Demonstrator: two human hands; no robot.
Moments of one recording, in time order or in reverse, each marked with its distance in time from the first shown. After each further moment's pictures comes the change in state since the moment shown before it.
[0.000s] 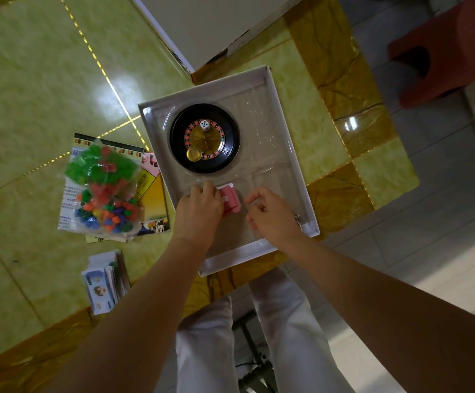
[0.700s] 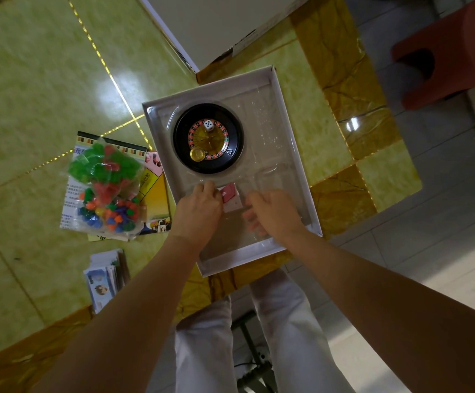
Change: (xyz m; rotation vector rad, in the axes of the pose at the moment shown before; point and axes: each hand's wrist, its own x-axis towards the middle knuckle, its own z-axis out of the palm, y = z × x) left_hand 0.006 -0.010 0.010 -0.118 0.095 0.033; right_hand 0.002 -0.017 -0.003 0.068 -0.019 0.100
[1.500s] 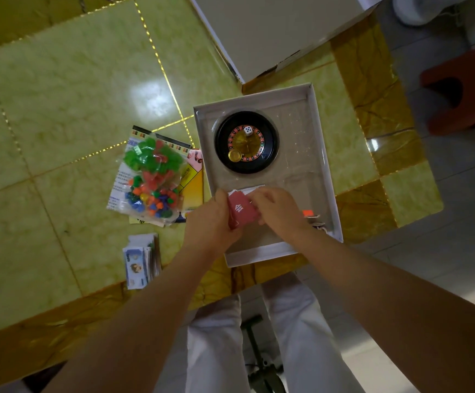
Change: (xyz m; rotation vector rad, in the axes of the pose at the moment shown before) left_hand -0.052 -0.021 -0.014 -0.581 0.018 -0.255; right_hand -0.021 -0.041 0.030 -0.185 -0.106 -0.176
